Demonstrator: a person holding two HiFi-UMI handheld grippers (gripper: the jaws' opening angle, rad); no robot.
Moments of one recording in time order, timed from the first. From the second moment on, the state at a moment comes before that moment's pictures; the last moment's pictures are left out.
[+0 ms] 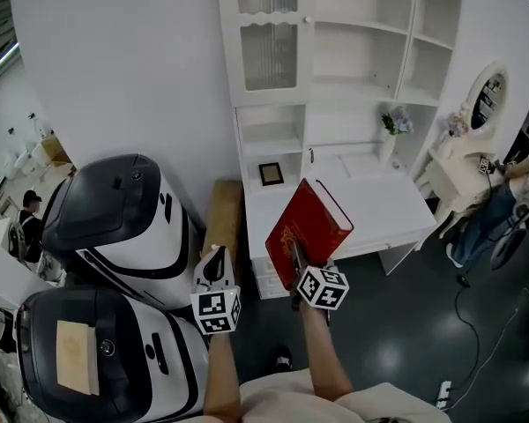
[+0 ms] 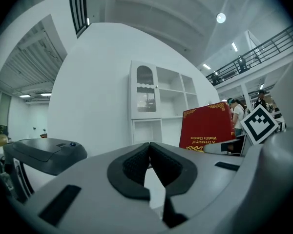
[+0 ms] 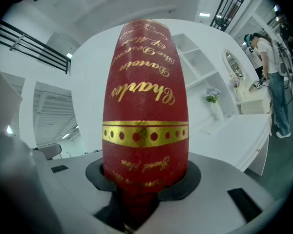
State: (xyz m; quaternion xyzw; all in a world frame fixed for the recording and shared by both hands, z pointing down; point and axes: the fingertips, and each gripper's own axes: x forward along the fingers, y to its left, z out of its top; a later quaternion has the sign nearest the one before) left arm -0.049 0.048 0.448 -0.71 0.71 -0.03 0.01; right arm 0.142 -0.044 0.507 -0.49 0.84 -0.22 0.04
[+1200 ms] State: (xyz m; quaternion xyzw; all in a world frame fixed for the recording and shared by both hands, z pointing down) left arm -0.119 -0.228 0.465 -0.73 0.68 -0.03 0.00; right arm 0.090 -0.305 0.535 -0.50 0.82 -0.27 0.07
